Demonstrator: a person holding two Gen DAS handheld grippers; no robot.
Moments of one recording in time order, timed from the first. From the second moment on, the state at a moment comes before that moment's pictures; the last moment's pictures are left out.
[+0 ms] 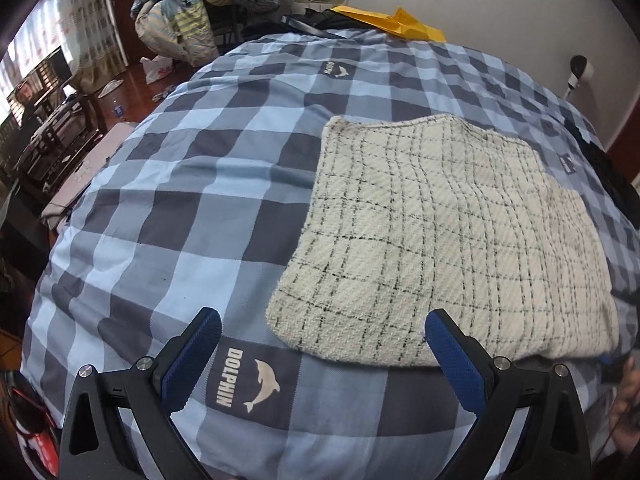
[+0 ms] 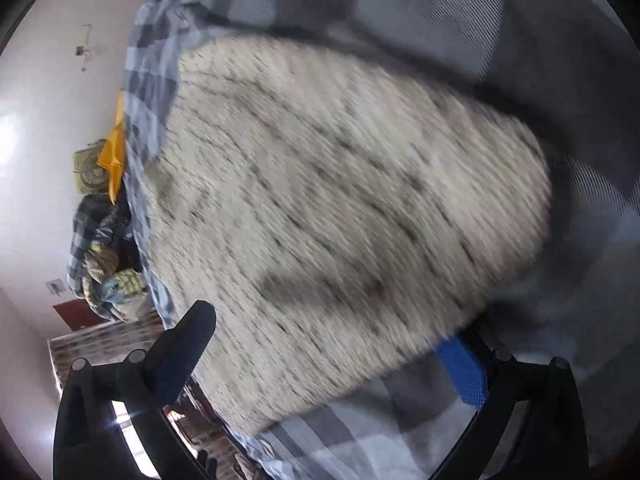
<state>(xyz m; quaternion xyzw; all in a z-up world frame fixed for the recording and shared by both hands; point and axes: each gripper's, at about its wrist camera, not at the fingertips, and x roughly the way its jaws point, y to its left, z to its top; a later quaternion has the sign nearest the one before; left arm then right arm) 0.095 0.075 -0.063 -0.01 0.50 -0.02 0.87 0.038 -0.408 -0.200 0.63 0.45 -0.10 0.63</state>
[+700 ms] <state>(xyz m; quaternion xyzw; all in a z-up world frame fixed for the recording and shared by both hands) 0.098 0.063 -0.079 -0.03 0.54 -0.05 0.84 0.006 -0.412 -0.194 0.61 0.43 -0.14 0.65</state>
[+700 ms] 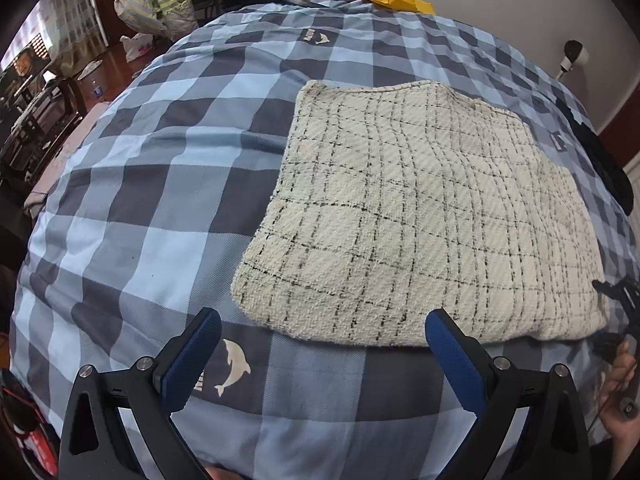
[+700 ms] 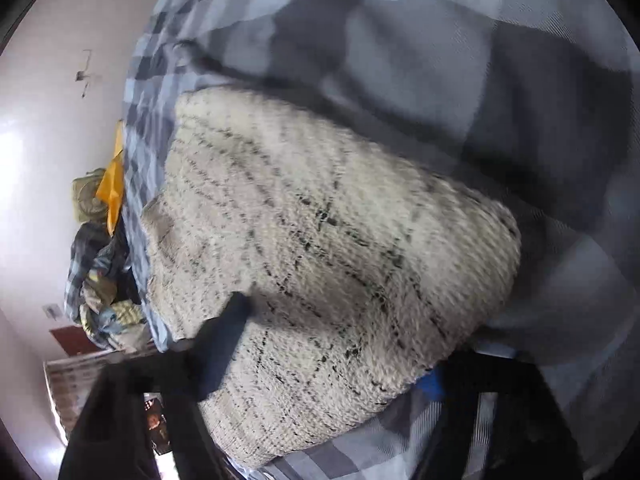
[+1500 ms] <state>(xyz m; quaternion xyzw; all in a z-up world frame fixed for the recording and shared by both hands) 0.099 0.060 -0.086 -0.03 0.56 -0.05 0.83 -0.006 -0.390 -0.203 0.69 0.45 -0.09 0.57</state>
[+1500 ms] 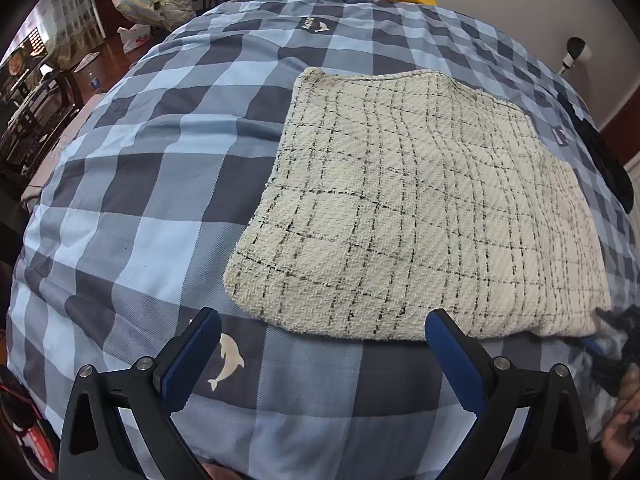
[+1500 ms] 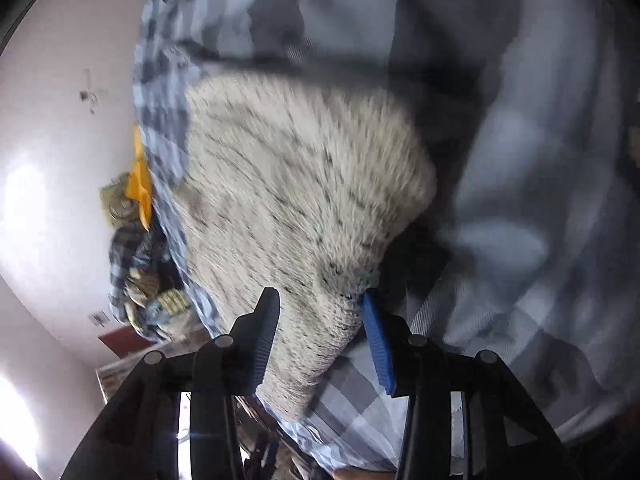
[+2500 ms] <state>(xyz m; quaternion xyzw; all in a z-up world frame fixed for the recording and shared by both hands) 0.098 0.069 -0.089 -0.05 0.57 -0.05 0.82 -0.022 -0.414 -0.184 0.69 0.38 -0.11 0.61</state>
